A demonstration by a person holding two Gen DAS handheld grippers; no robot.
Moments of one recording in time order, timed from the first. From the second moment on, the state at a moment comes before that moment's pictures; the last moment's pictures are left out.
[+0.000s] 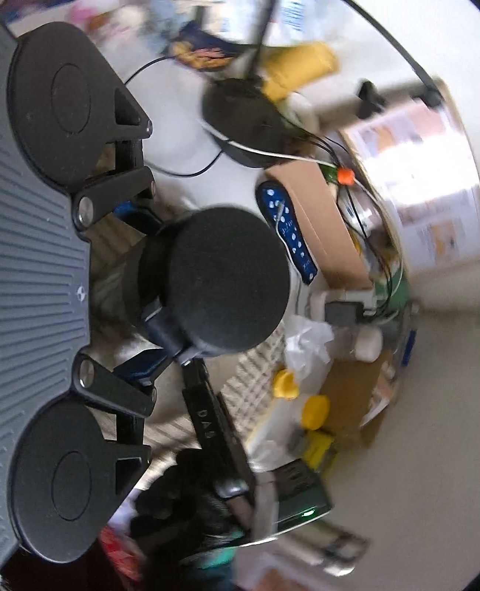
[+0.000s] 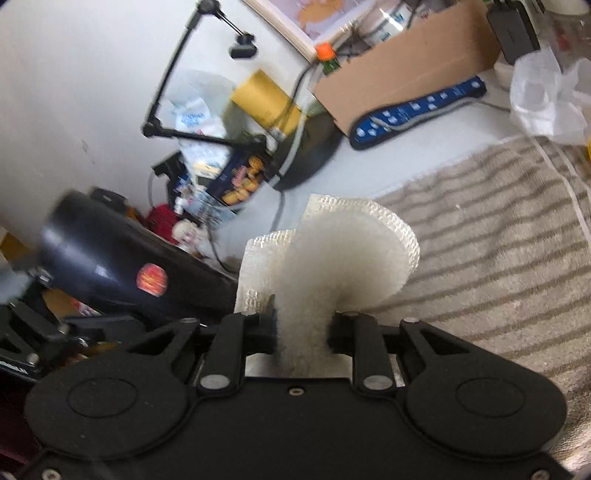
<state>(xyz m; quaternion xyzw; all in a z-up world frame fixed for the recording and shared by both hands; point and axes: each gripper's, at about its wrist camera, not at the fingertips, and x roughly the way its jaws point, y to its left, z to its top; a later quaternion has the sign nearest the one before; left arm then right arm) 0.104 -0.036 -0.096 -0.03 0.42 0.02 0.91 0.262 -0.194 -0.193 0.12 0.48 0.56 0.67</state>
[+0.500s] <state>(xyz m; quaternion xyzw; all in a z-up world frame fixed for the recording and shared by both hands) 0.115 -0.024 -0.094 0.09 0.37 -0.18 0.90 0.273 -0.243 -0.188 0.24 0.48 0.56 0.63</state>
